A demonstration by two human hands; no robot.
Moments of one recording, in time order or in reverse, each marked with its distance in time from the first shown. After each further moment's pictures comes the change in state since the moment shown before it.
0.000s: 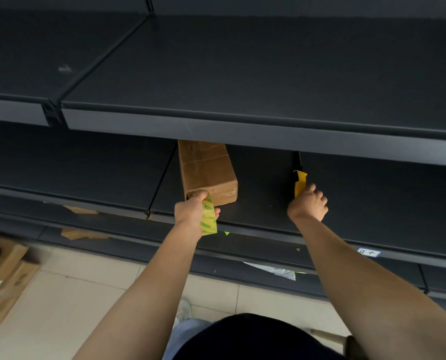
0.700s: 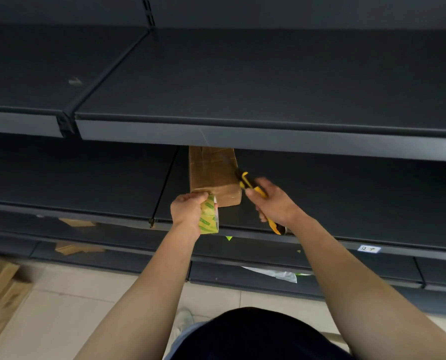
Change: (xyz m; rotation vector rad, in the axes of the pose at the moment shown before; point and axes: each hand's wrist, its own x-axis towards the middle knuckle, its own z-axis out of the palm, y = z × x) left_hand 0.013 0.013 -0.013 -0.075 -0.053 0.157; right_hand -0.060 -0.043 -0.025 0.581 -0.484 -0.539
